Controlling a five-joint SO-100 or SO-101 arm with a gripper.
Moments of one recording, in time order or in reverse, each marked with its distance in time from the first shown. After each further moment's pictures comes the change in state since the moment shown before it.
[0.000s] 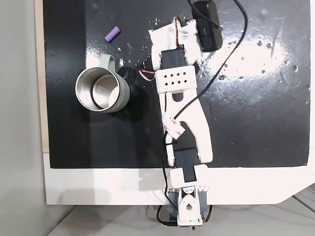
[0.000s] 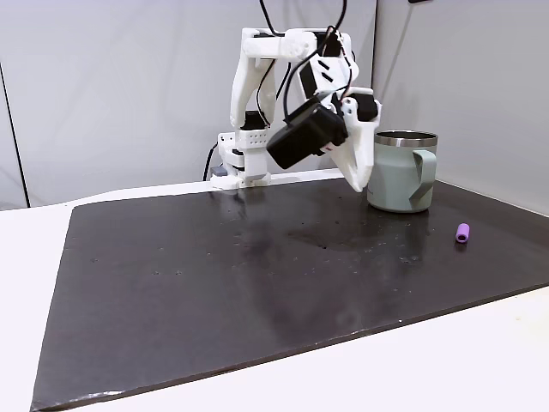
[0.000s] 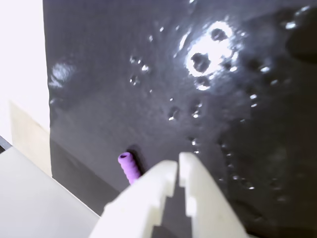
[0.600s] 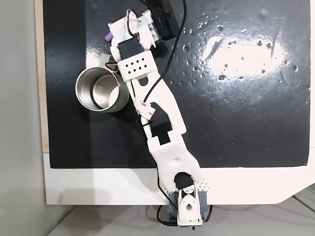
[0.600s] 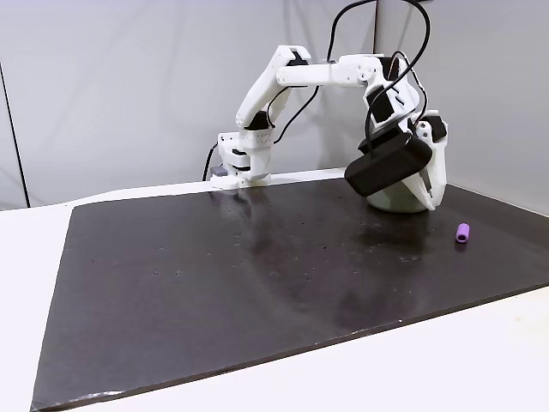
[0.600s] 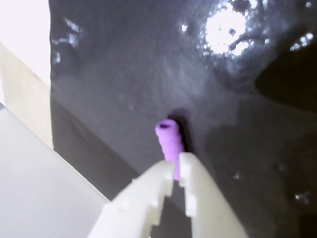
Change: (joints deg) arm -10.7 -25.8 -32.1 2.5 8.3
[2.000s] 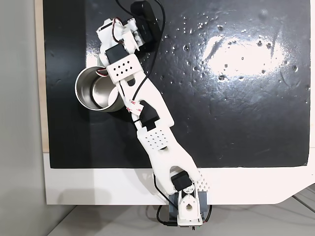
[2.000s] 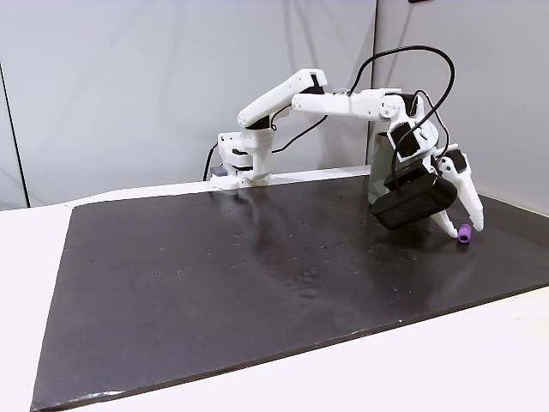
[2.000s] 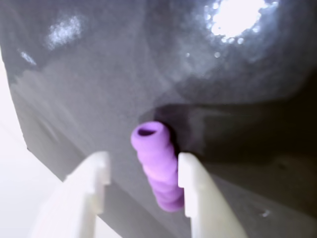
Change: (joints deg) arm -5.7 -16.9 -11.7 -4.4 4.3
